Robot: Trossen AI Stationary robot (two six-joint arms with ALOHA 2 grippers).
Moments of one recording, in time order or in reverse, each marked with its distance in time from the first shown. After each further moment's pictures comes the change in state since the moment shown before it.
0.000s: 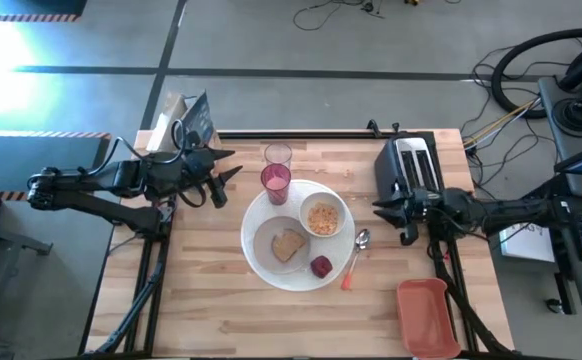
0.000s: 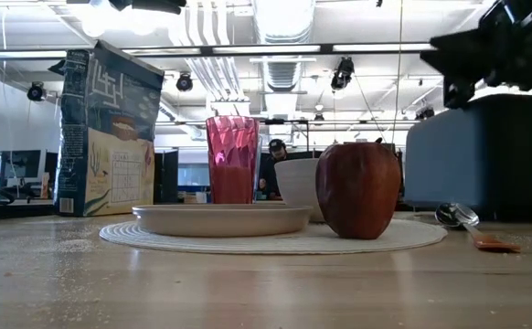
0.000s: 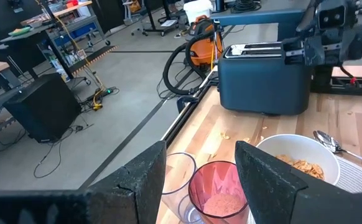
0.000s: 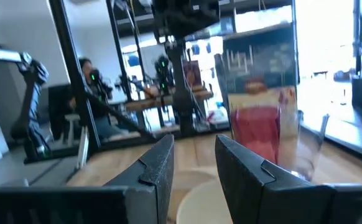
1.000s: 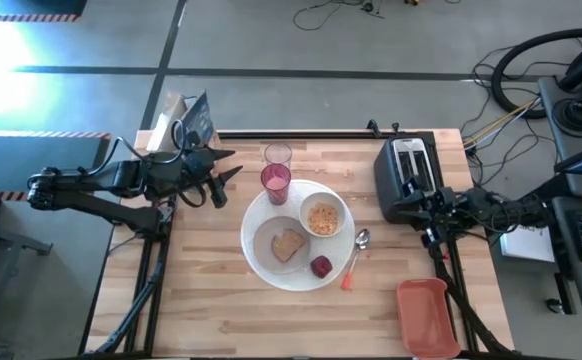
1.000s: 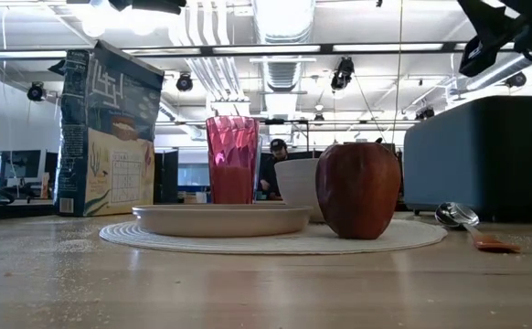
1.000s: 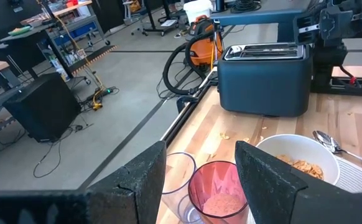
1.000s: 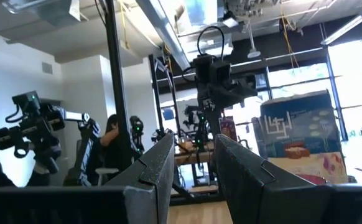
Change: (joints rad) left arm 0.000 0.000 0.000 -0.001 0.000 -0.004; right arm 0.118 -0.241 -0.002 -0.026 0.000 -0.001
